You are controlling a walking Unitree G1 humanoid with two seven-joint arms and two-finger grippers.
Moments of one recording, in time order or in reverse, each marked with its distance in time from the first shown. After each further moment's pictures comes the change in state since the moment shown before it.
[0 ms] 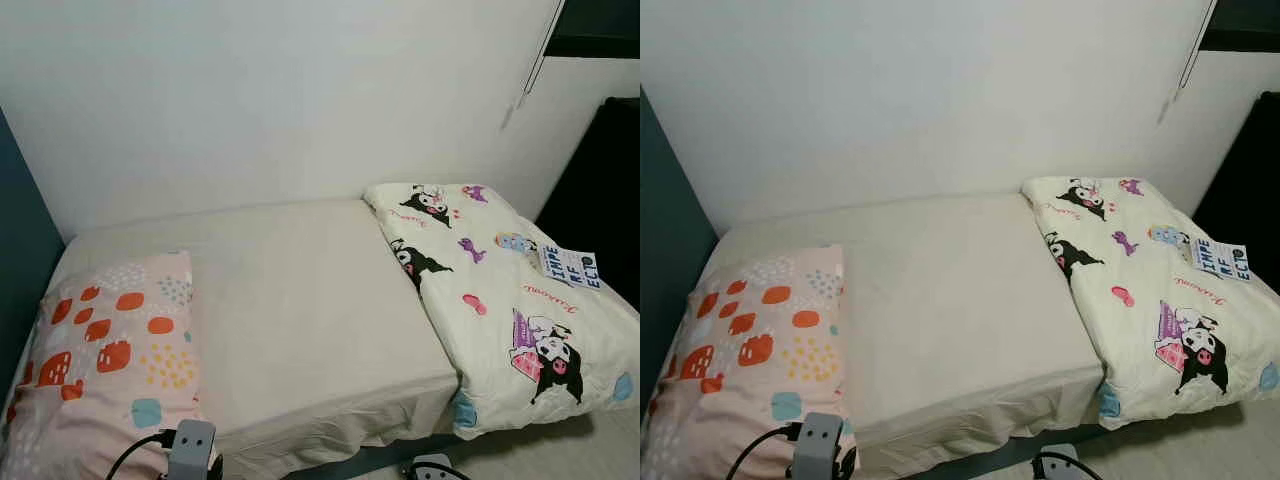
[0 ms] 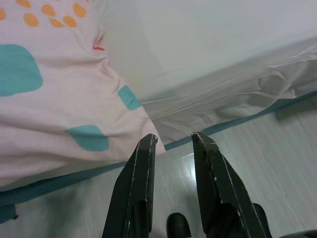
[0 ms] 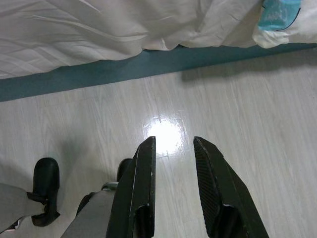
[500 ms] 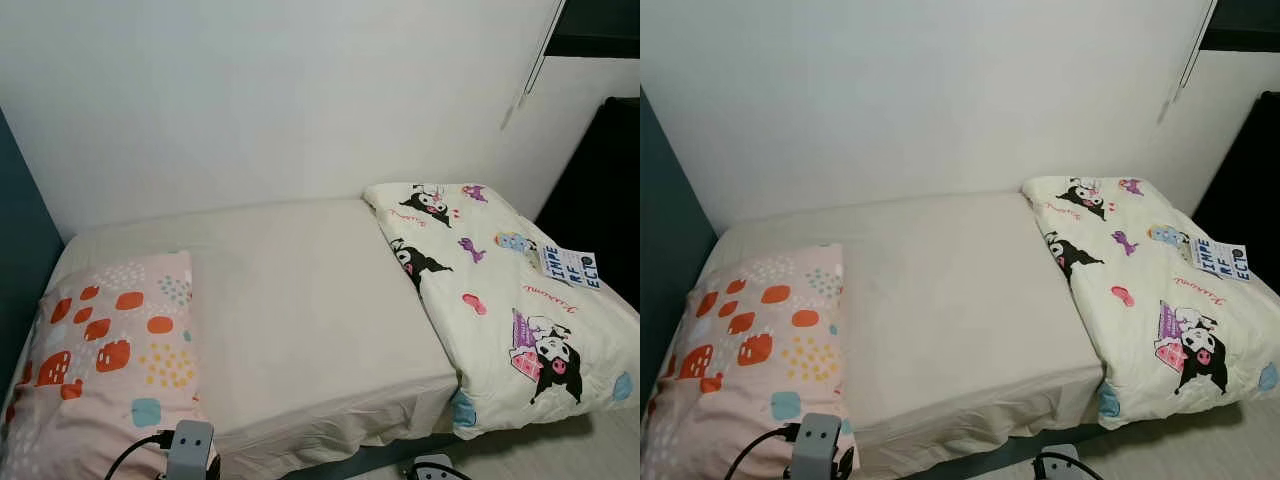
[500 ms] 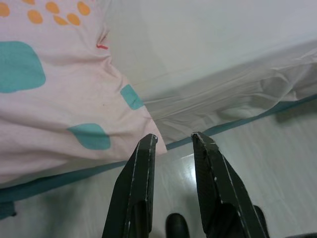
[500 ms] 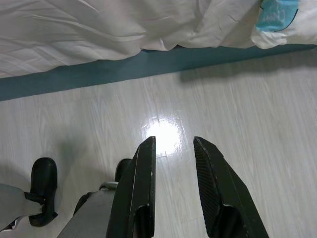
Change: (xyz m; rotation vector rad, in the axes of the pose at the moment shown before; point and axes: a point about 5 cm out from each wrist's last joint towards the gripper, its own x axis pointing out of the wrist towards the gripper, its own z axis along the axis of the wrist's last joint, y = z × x) left arm 0.000 -0.001 0.000 -0.026 -0.001 0.009; right arm 0.000 0.000 0.000 -0.004 -0.005 0.000
